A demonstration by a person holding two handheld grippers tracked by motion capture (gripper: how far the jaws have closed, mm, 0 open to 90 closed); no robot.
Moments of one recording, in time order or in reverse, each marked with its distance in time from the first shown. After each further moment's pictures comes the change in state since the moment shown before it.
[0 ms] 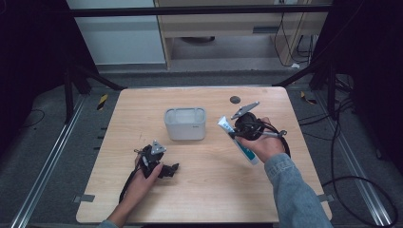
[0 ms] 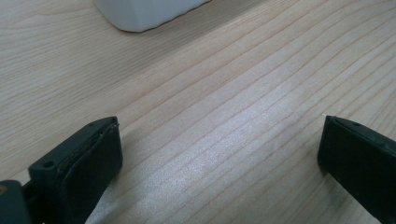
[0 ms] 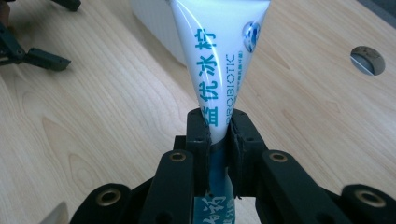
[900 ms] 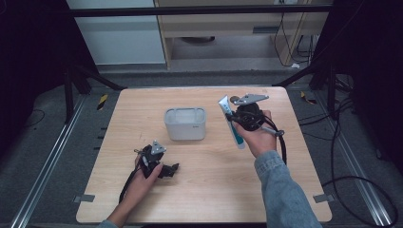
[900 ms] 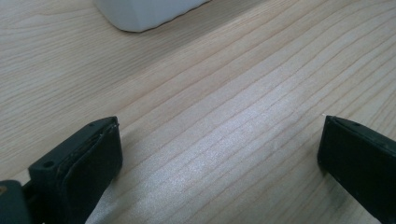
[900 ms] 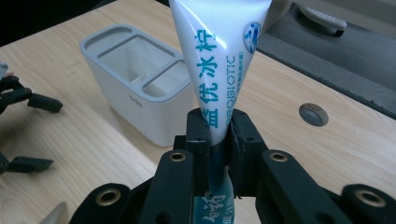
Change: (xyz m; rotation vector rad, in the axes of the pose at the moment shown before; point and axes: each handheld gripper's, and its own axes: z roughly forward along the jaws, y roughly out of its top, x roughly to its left) left arm 0.000 0.000 0.000 -0.003 0.000 -0.003; right arm -0.002 0.021 -0.012 -0.276 -0.122 0.137
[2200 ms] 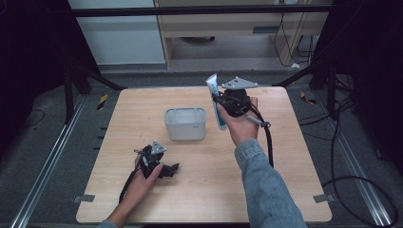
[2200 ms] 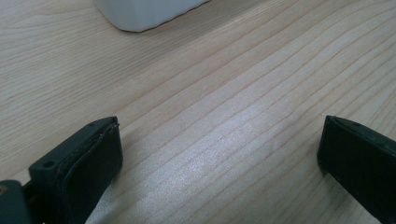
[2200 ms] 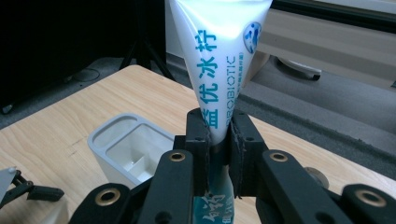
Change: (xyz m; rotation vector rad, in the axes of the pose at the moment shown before) left arm 0.000 0.000 0.000 0.001 0.001 0.003; right arm 0.021 0.052 0.010 -0.199 -0.059 0.044
